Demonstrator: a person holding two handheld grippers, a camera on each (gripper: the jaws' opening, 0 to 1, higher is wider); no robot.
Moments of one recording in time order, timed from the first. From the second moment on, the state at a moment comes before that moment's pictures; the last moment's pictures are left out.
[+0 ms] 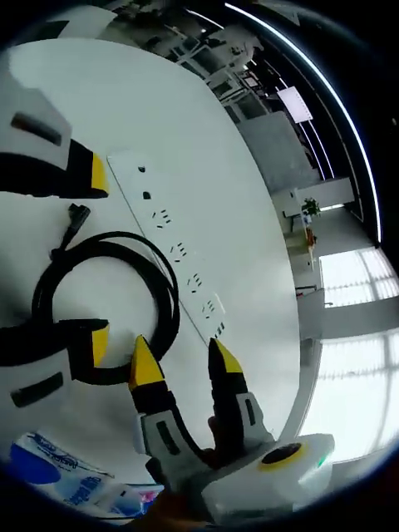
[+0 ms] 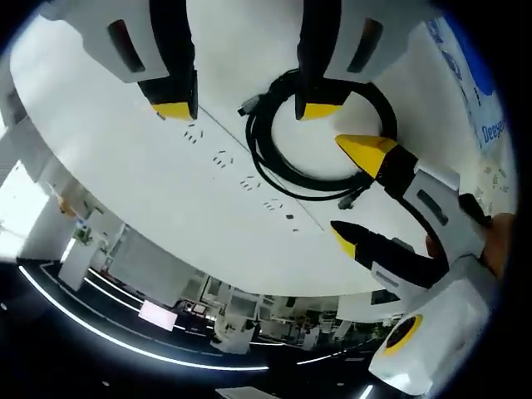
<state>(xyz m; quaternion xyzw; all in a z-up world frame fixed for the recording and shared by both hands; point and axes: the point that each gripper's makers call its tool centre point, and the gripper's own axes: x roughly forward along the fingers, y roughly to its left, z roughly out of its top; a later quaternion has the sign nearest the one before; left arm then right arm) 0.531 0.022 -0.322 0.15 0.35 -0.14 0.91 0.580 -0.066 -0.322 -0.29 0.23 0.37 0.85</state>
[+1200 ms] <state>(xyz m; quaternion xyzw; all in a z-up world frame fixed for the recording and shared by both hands) 0.542 0.027 -0.330 0.12 0.33 -0.13 0.93 0.561 -0.059 -0.335 -0.16 0.26 0.37 0.88</state>
